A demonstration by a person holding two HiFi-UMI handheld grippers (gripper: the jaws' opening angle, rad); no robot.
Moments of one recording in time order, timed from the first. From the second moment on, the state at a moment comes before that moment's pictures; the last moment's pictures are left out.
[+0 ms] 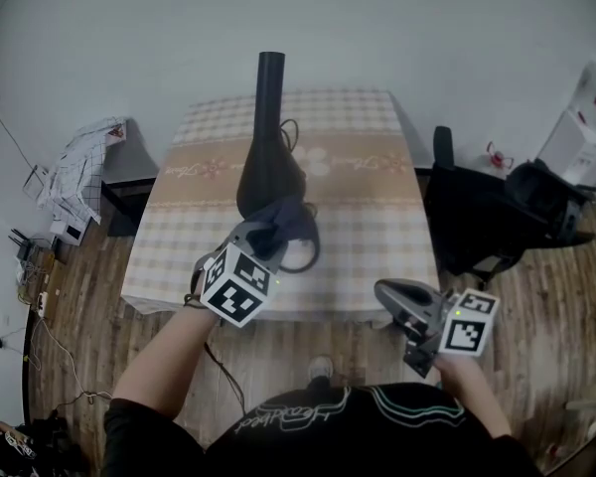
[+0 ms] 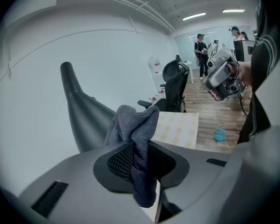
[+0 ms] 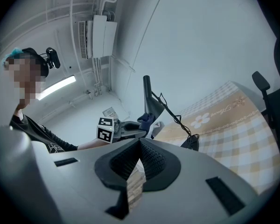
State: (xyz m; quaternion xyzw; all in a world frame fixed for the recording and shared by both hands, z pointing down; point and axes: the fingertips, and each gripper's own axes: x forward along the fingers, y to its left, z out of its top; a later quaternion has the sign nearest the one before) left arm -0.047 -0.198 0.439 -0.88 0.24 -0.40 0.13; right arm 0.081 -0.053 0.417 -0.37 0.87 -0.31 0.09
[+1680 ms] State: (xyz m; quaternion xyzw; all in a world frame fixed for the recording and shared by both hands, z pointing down) left arm -0.151 -0.087 0.357 -0.94 0.33 -0.10 -0.07; right arm 0.007 -0.044 0.378 -0.30 0.92 -0.24 0.05
